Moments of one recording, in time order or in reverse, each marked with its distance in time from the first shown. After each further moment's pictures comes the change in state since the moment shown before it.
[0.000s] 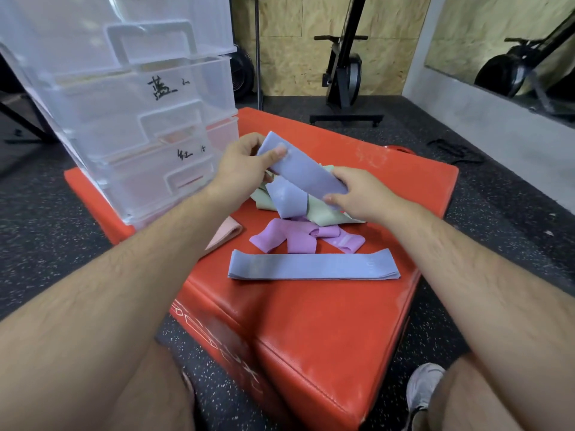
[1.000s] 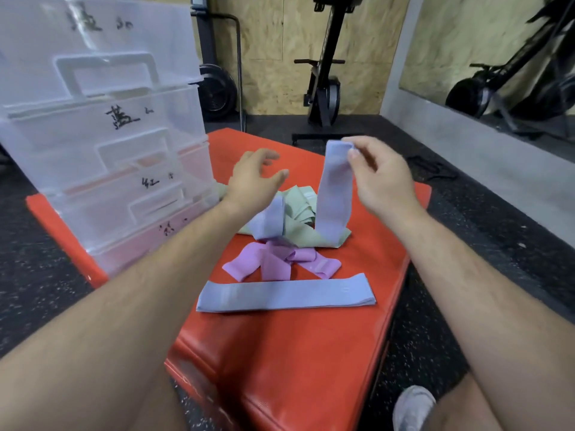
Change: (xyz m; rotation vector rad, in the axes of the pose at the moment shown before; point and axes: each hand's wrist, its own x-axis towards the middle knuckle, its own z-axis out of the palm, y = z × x) left_hand 0.047 -0.013 0.057 0.436 0.064 0.186; right_hand -0.009 0.003 -0.060 0.341 0.609 -0.037
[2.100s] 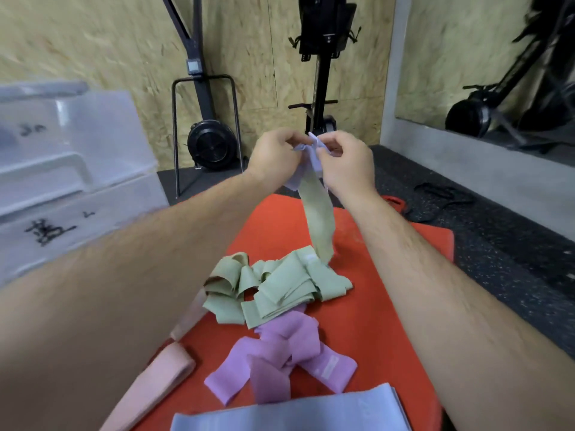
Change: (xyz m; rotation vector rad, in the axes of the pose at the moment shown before) left_hand 0.185 0.072 0.041 -0.085 -0.007 0.197; right_hand 0.169 0.054 0.062 0.080 0.201 0.061
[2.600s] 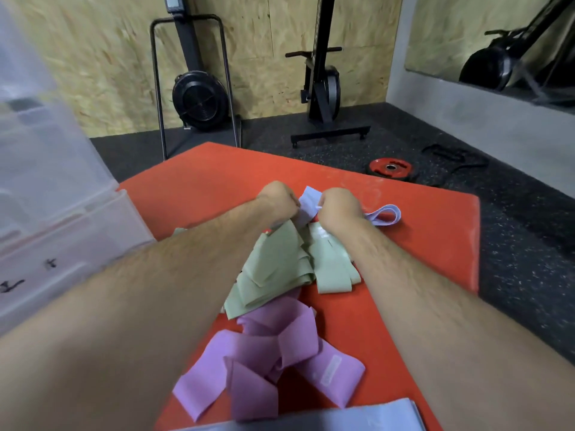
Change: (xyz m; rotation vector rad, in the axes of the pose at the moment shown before) left_hand -0.041 -0.143 0.095 0.468 -0.573 -0.431; right_hand -0.040 0.165 0.067 -0.858 -0.665 0.408
